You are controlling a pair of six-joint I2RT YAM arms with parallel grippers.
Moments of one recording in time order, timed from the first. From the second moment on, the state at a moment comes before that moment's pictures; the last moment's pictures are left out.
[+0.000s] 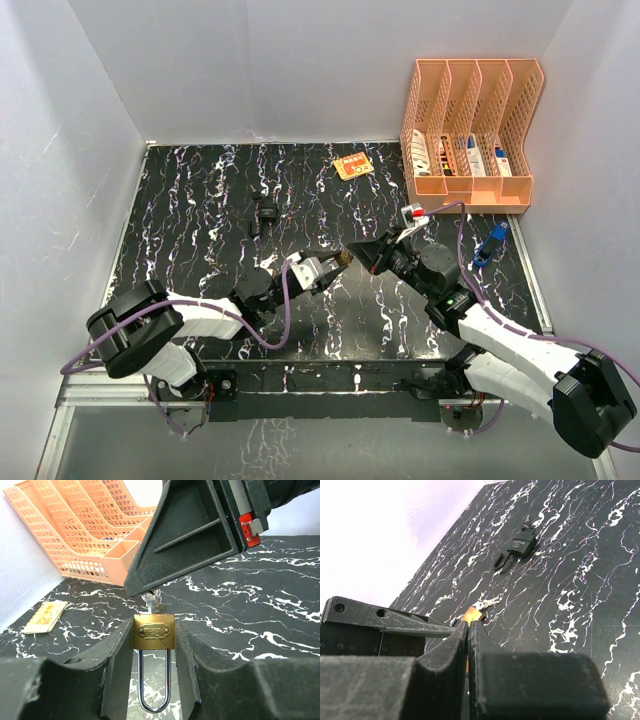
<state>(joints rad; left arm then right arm) -0.95 1.45 0.39 1.21 0.16 0.24 0.61 0.92 0.41 0.50 -0.15 0.57</state>
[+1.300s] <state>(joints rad) -0.95 1.50 0.42 1.27 0.13 0.21 0.61 0.96 0.38 0.62 -0.15 0.66</state>
